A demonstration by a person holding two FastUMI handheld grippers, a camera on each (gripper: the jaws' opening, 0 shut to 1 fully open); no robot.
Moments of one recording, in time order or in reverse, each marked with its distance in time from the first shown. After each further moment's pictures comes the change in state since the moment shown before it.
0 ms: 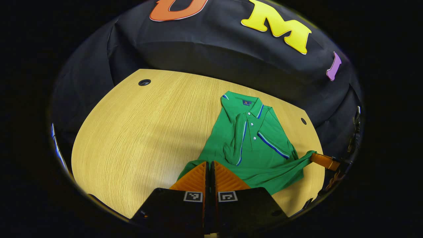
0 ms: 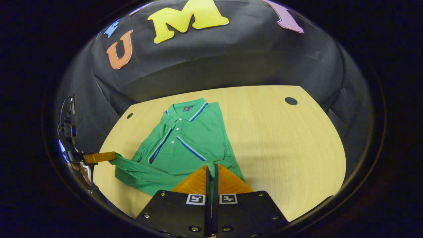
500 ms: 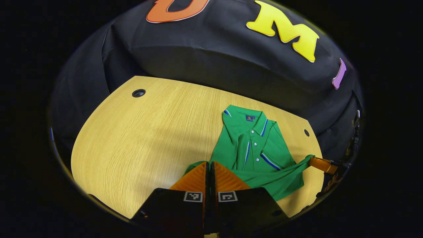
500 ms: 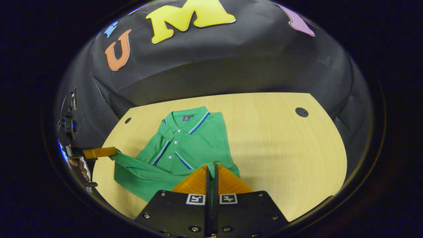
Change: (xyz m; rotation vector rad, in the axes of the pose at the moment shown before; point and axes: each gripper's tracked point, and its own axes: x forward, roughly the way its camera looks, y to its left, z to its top) left arm 0.036 0.005 0.052 -0.010 -0.039 0.002; right arm 0.040 0.000 0.048 -0.037 -0.017 0.022
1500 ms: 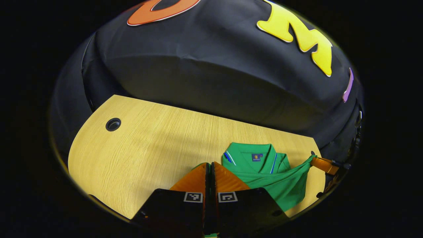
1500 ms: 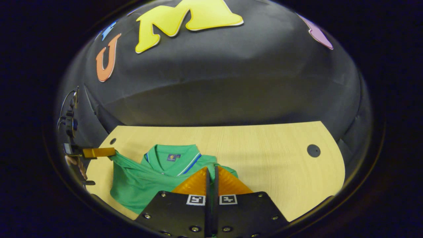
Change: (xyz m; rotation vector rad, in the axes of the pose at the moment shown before) left arm 0.106 -0.002 0.112 0.002 -0.088 -0.041; right arm 0.095 -0.013 0.111 -0.036 -0.136 -0.039
